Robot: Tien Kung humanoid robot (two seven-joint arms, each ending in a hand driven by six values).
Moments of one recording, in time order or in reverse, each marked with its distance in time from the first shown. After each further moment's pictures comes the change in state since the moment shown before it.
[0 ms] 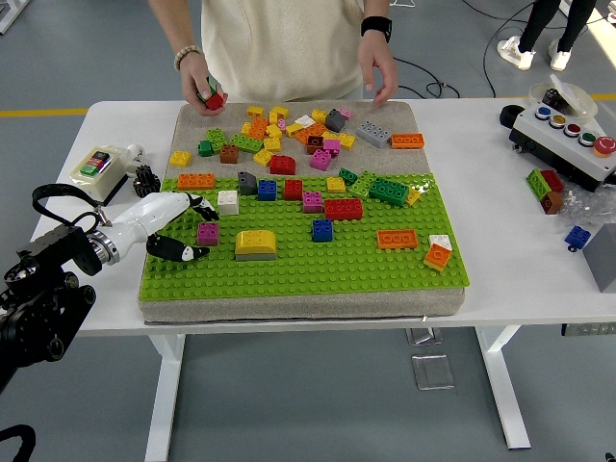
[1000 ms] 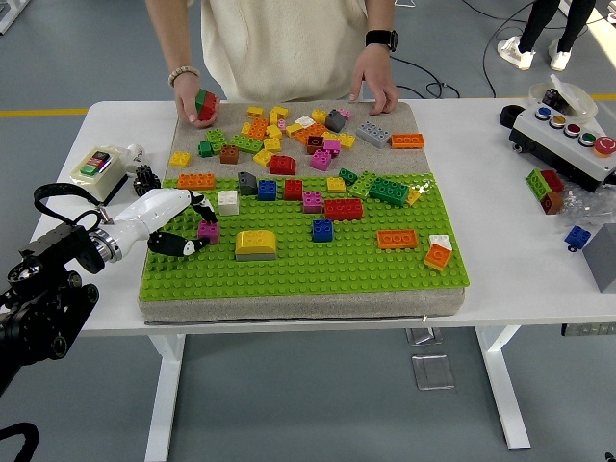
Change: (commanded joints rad) left arm -0.009 -0.006 0.007 0.015 0.000 0.037 -0.004; right arm 0.001 0.001 0.002 0.000 0.002 0.000 0.000
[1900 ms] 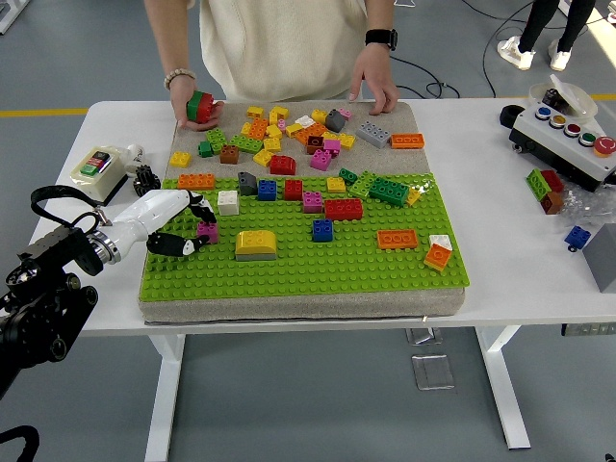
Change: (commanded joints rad) left arm 0.017 -0.004 -0.025 -0.014 0.000 -0.001 -0.010; right arm -0.001 0.002 0.000 0.000 0.002 -0.004 0.001
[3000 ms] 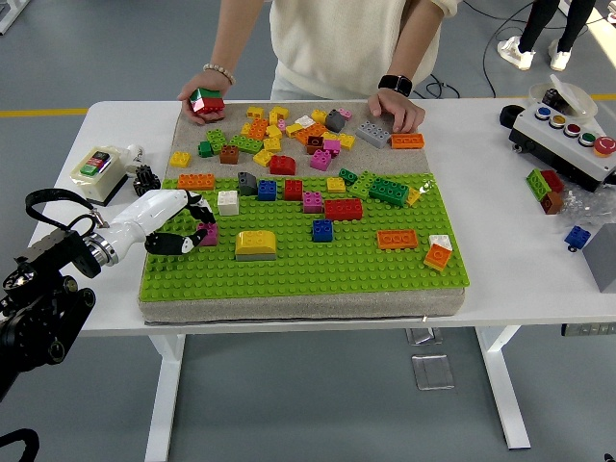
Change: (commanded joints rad) left arm 0.016 -0.001 -0.037 -0.021 0.000 -0.020 -0.033; right arm -0.001 0.000 0.001 0.000 0.000 0.004 -0.001
